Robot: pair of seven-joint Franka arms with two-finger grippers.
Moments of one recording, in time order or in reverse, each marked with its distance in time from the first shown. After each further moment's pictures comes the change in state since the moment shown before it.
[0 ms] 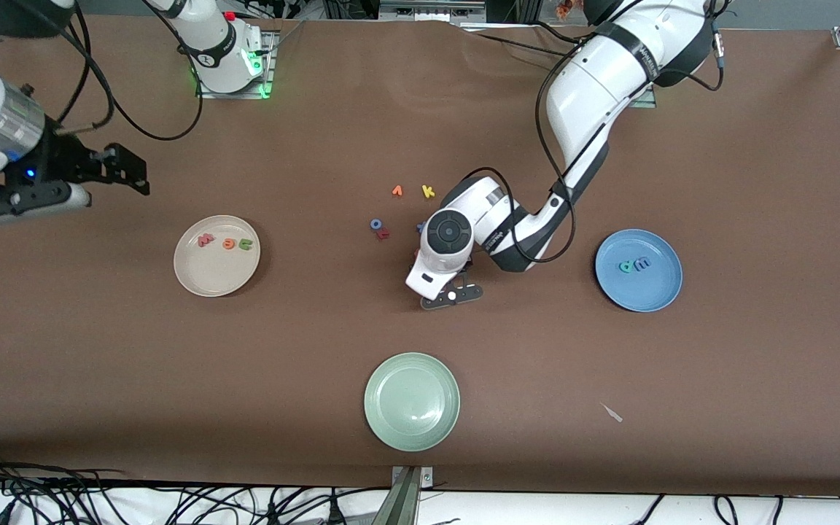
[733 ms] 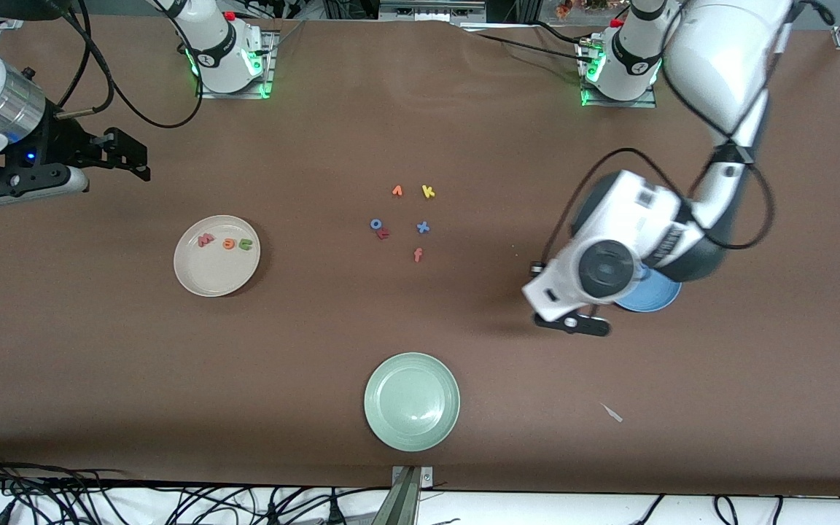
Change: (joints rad) left arm 0.326 -0.263 0.004 -0.004 0.002 -0.475 0.733; right arm -0.014 -0.037 0.011 -0.056 0.000 0.027 0.016
